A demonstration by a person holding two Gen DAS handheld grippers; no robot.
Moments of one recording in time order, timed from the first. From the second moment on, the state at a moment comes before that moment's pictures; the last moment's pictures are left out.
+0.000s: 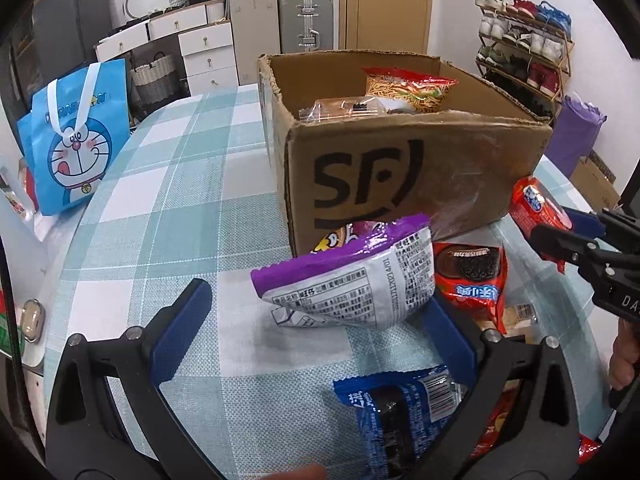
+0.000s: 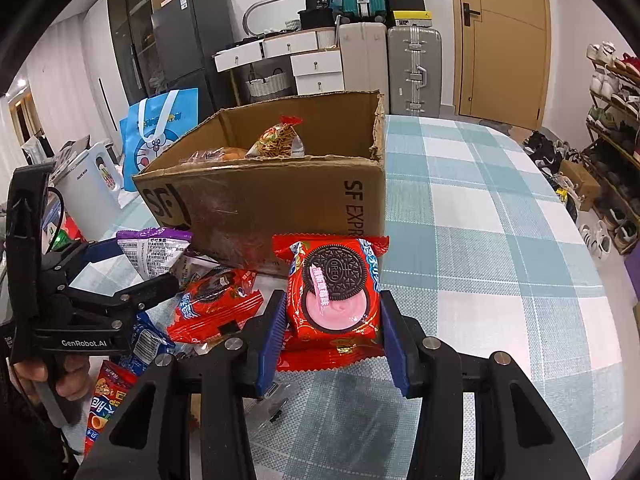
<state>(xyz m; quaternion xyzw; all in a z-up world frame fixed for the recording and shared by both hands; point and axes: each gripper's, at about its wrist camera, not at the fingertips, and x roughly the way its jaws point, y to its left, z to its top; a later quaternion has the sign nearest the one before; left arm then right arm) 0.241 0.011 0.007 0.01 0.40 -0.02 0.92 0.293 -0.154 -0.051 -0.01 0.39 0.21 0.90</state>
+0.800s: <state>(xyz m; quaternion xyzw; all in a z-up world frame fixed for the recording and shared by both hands) 0.216 -0.004 0.015 0.03 0.36 -0.07 0.93 0.286 -0.150 -0.044 0.00 0.38 0.21 0.90</state>
